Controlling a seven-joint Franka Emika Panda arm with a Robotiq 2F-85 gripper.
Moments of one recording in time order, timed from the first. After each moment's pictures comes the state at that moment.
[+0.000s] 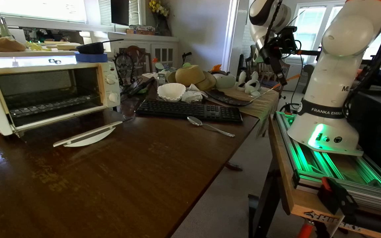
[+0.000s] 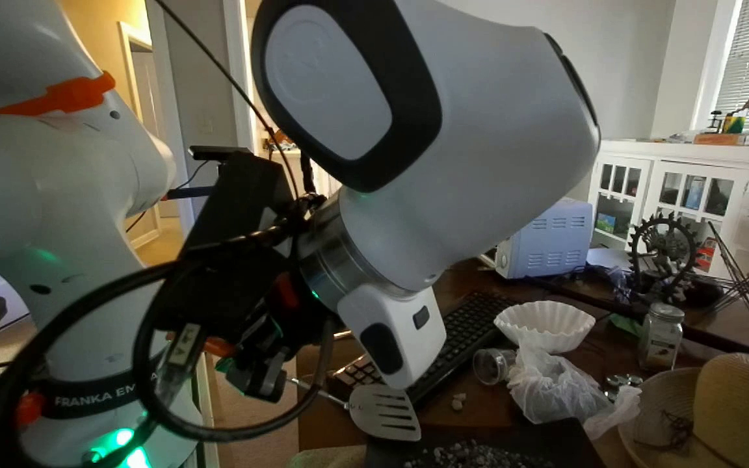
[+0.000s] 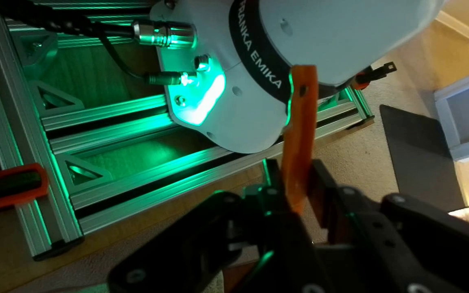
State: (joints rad) arm -0.39 -0.31 -0.52 -2.71 -0.06 1.61 -0.51
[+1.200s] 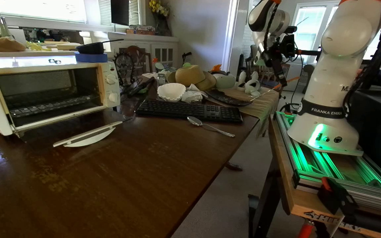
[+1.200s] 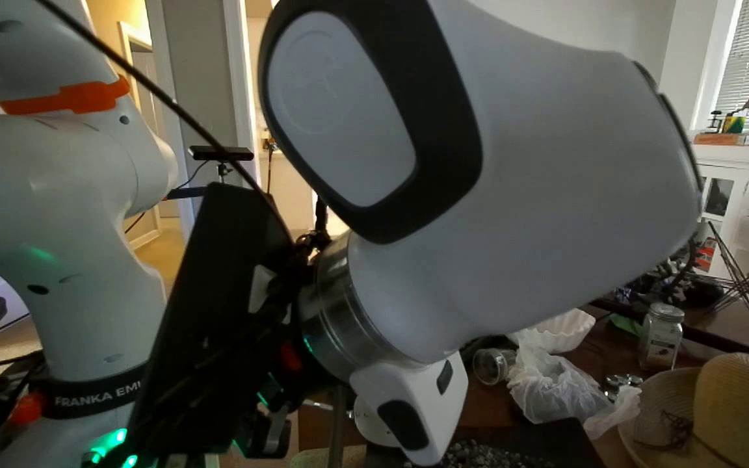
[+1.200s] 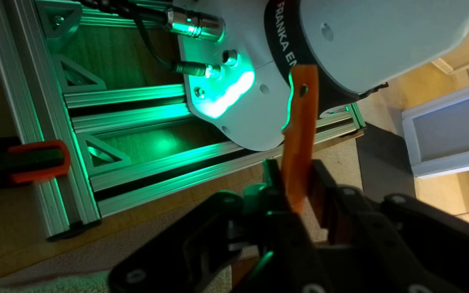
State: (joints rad) arm -0.42 -0.17 -0.58 -2.63 -0.05 1.61 -0.74
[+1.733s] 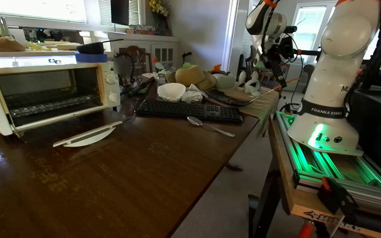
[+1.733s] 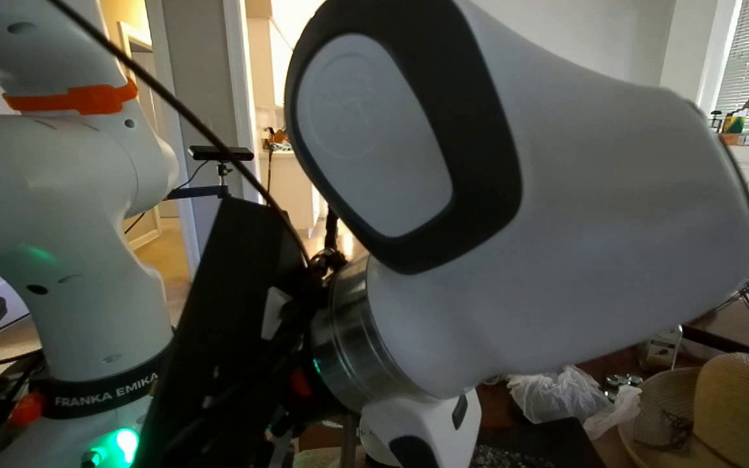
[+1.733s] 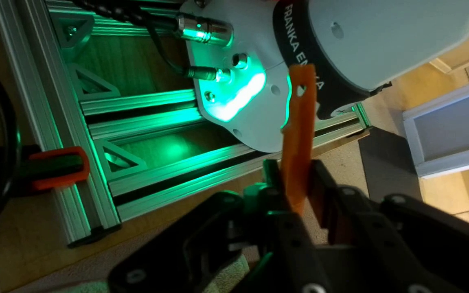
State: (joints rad) arm -0.43 -0.09 -0.58 -2.59 -0.05 1.61 -0.75
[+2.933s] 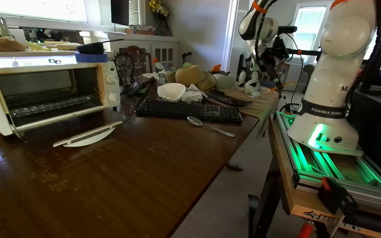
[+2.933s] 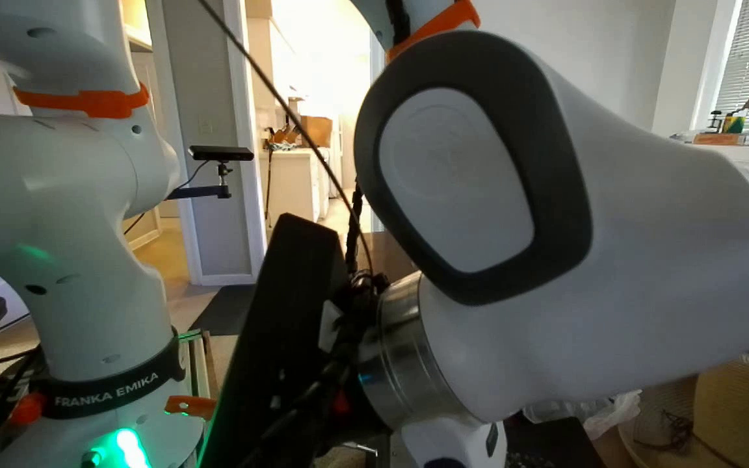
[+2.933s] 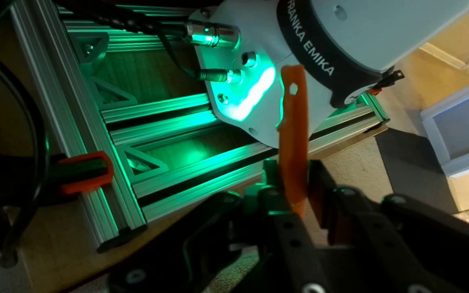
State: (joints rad) arm -0.44 0.03 -0.52 -2.52 -0.03 1.61 -0.66
